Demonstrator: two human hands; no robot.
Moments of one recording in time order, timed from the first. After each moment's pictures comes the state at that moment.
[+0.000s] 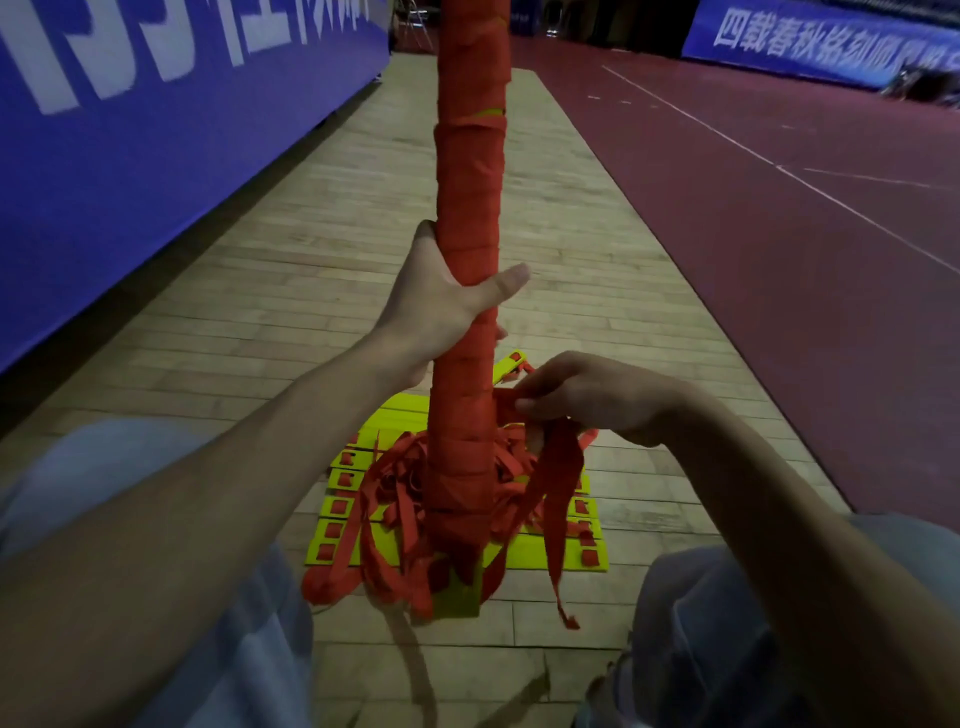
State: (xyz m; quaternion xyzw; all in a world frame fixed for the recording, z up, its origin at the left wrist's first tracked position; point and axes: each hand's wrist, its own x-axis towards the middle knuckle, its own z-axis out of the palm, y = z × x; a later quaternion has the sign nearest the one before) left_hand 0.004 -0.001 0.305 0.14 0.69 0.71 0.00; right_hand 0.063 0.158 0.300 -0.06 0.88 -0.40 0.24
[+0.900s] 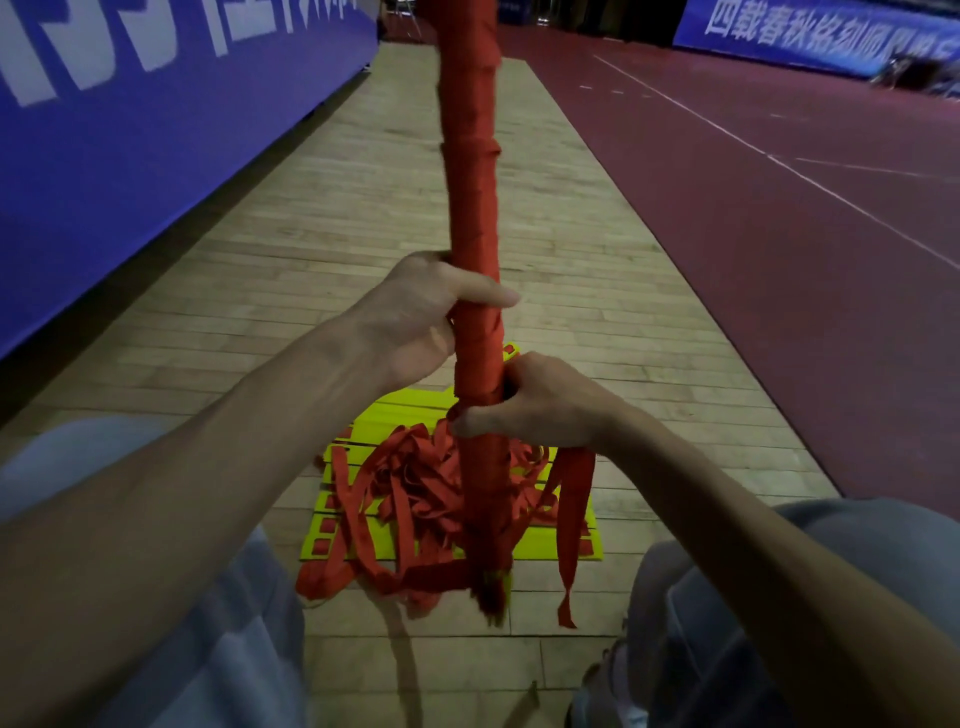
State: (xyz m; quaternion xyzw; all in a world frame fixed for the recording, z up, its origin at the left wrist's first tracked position) left_hand 0.011 -0.003 0.310 0.13 0.58 0.78 0.21; right_hand 0.063 0.133 0.278 -0.05 0.96 -0.26 0.10
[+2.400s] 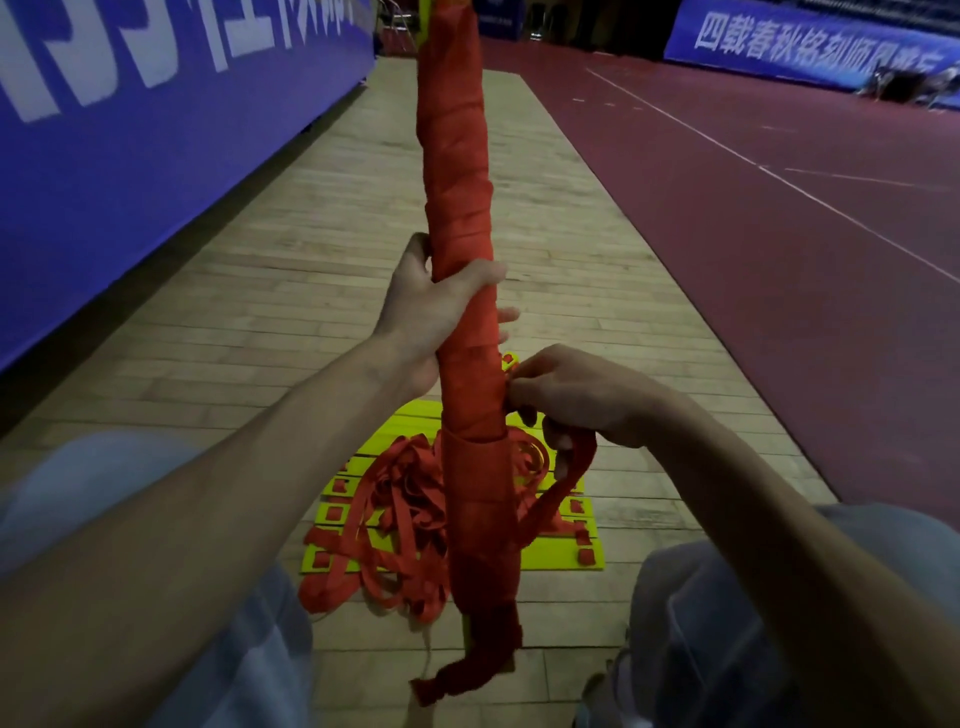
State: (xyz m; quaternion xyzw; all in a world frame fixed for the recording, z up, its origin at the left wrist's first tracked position) left_hand 0.007 0.006 0.303 0.08 0.60 0.79 0.07; right_hand 0.070 0.139 0.308 0.01 0.90 -0.41 0.17
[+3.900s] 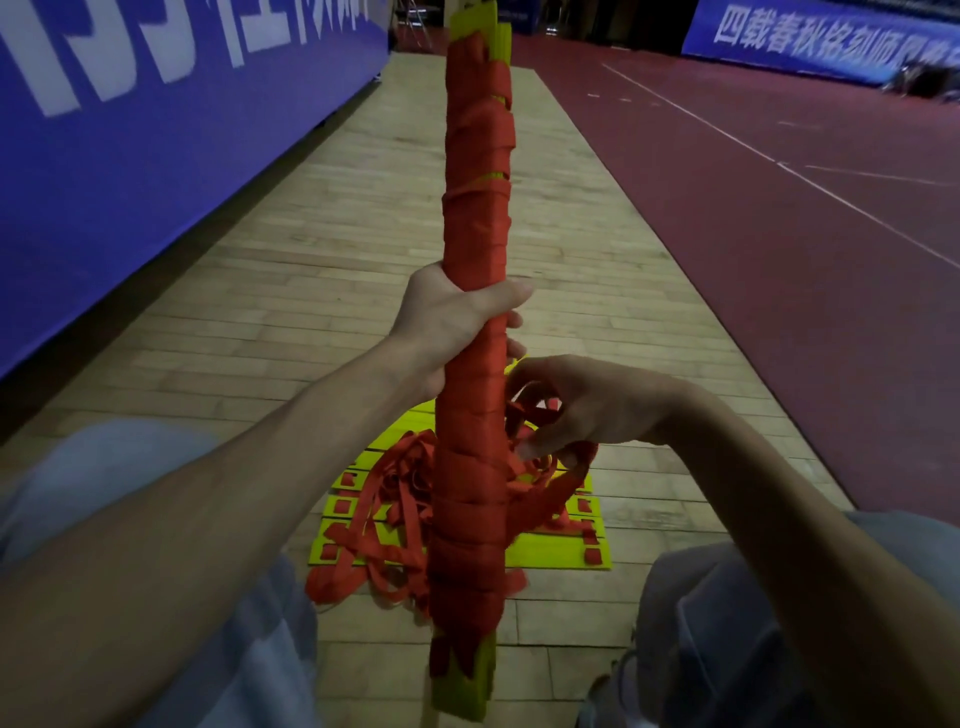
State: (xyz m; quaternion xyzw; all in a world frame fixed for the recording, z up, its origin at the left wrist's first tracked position) left_hand 0.014 0.005 0.301 0.08 0.64 0.75 0.10; right_hand 0.068 0.156 0.303 -0.11 0.89 -0.36 0.24
